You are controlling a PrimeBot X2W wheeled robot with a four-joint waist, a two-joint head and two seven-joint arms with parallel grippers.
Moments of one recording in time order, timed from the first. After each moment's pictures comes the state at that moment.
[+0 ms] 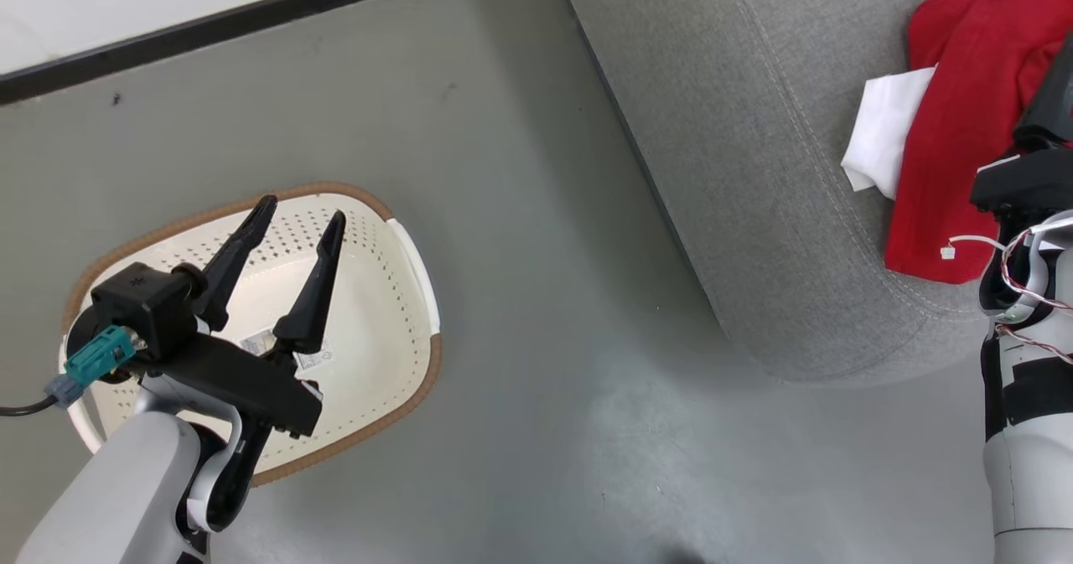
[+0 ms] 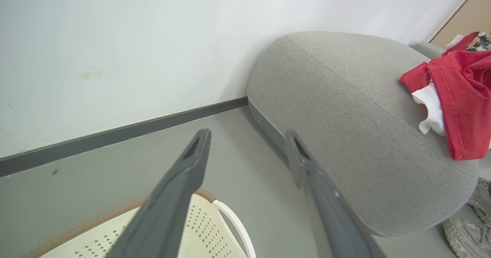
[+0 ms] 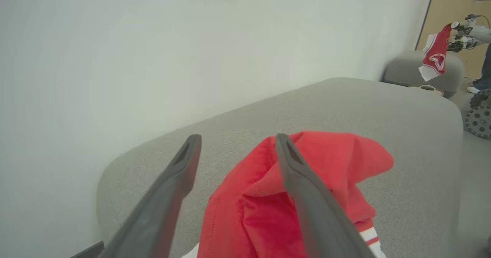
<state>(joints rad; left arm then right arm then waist) -0.47 0.49 -0.53 0.15 -0.75 -0.01 -0.13 -0.70 -0.04 -0.30 0.45 0.12 -0.09 -0.24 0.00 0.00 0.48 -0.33</state>
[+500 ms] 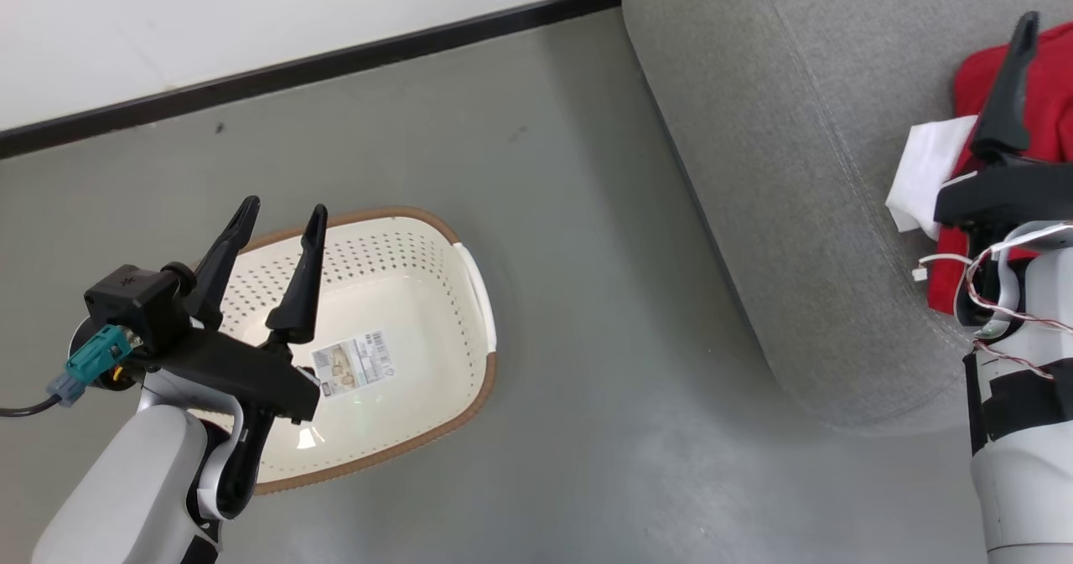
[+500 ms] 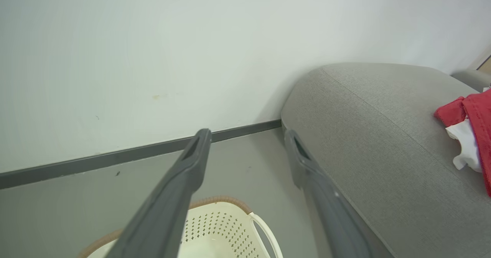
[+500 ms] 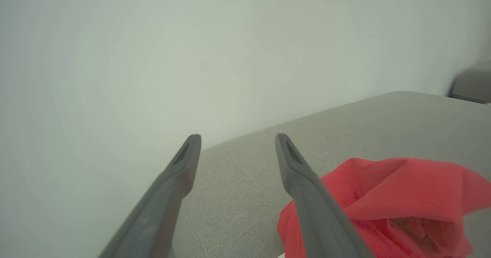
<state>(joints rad) -0.49 0.44 -0.50 0.26 -0.77 0.00 -0.19 -0.68 -0.05 -0.23 0.44 0.11 -0.04 -0.25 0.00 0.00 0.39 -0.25</state>
